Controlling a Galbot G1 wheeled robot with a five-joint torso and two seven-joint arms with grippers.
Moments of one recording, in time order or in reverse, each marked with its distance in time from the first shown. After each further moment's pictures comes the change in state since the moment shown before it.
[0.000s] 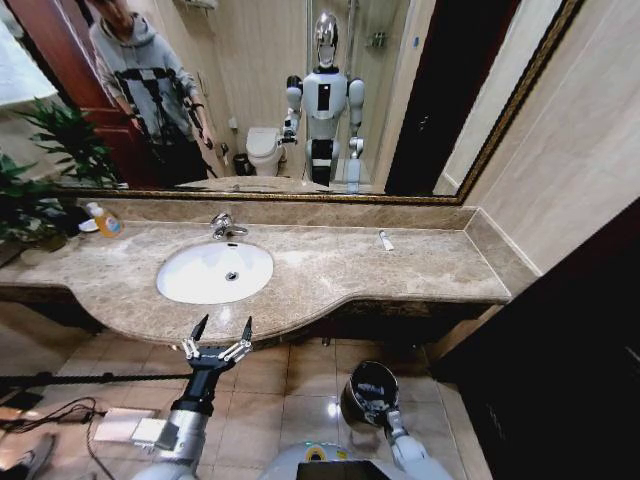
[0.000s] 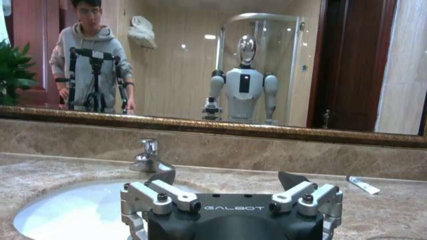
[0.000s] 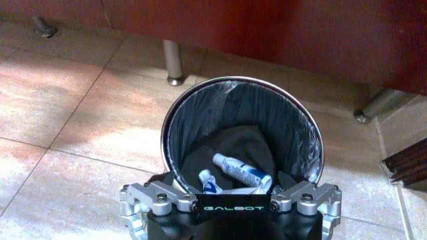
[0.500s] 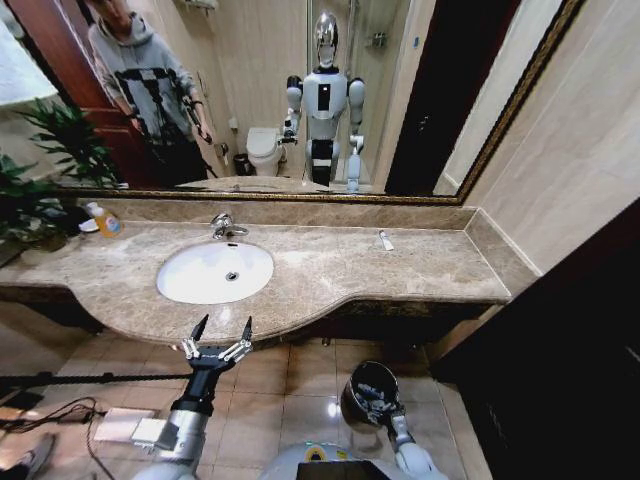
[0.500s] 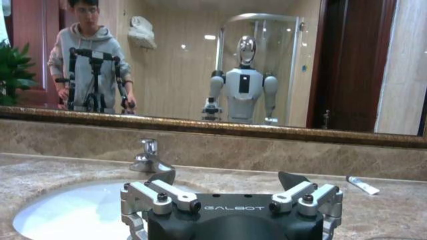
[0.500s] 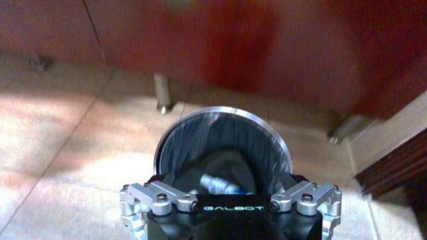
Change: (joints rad) left arm 0.000 0.000 0.000 0.000 0.000 0.000 0.000; right arm -0.215 -0.039 0.003 0.372 0.049 -0.039 0.076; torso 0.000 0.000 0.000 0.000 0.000
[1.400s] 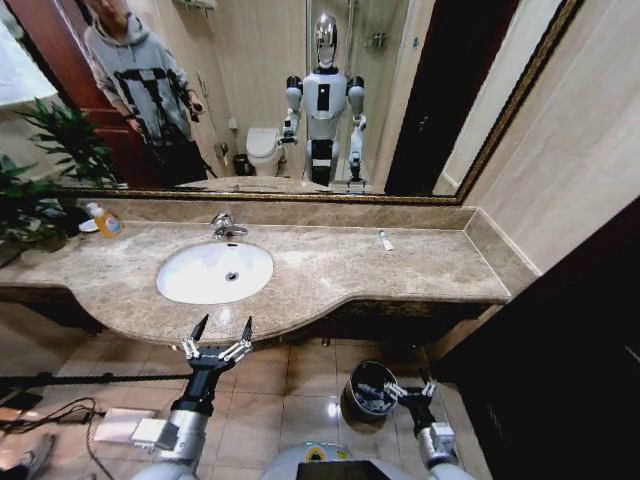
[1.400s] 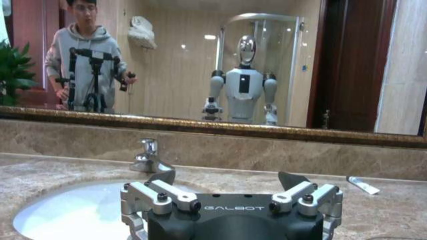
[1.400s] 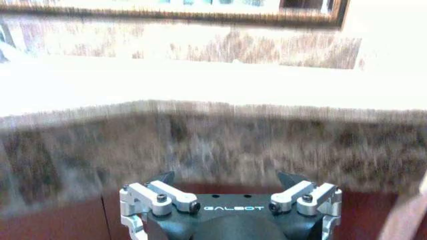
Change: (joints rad) left arm 0.000 0.000 0.000 0.000 0.000 0.000 0.000; right arm -0.492 -0.023 0.112 1.009 0.101 0.005 0.078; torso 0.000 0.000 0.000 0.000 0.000
